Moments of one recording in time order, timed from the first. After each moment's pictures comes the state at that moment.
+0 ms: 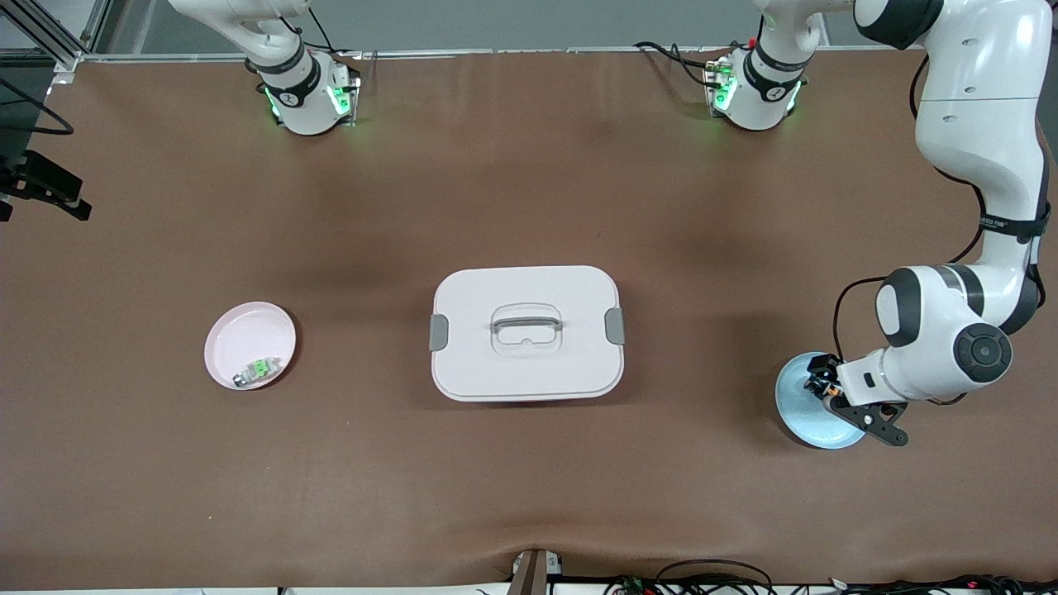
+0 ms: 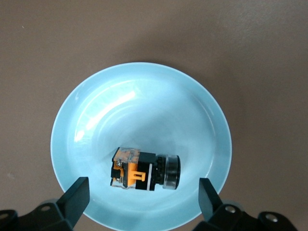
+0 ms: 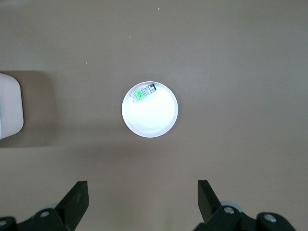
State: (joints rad) left arm 0.07 0.70 -0.05 -1.57 0.05 2.24 0.57; right arm 0.00 -0.02 -0.08 -1.53 -0.01 1.53 -0.09
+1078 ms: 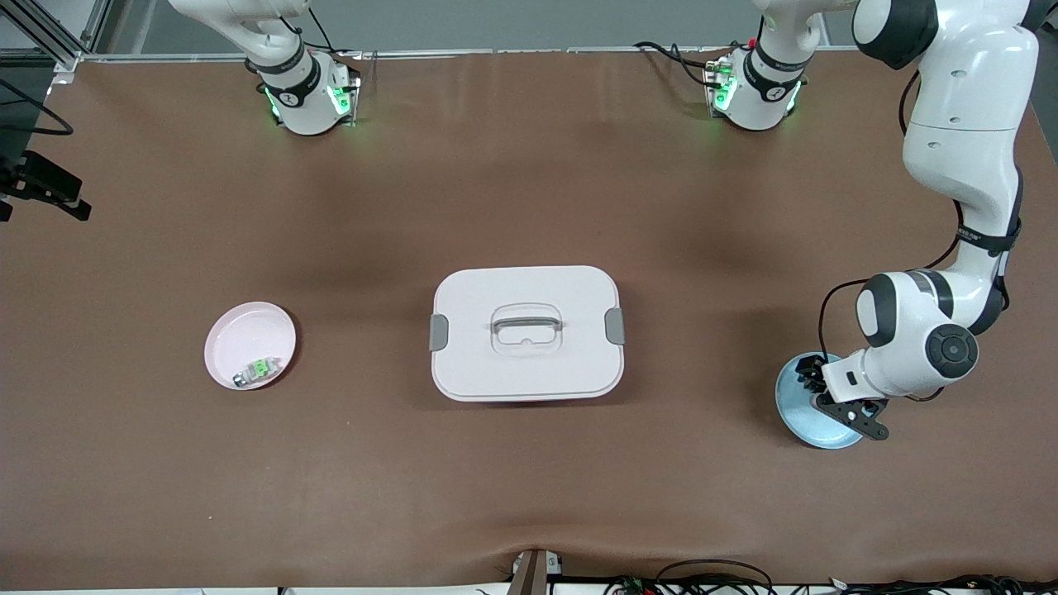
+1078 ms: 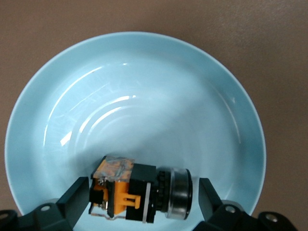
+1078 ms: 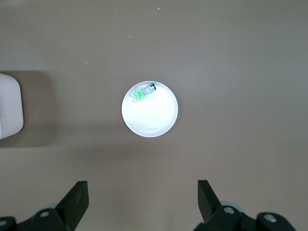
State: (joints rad) left arm 0.08 0.75 -0.05 -1.64 0.05 2.38 0.57; right arm 0.00 -0.02 -0.08 -1.53 -0.01 1.53 -0.09
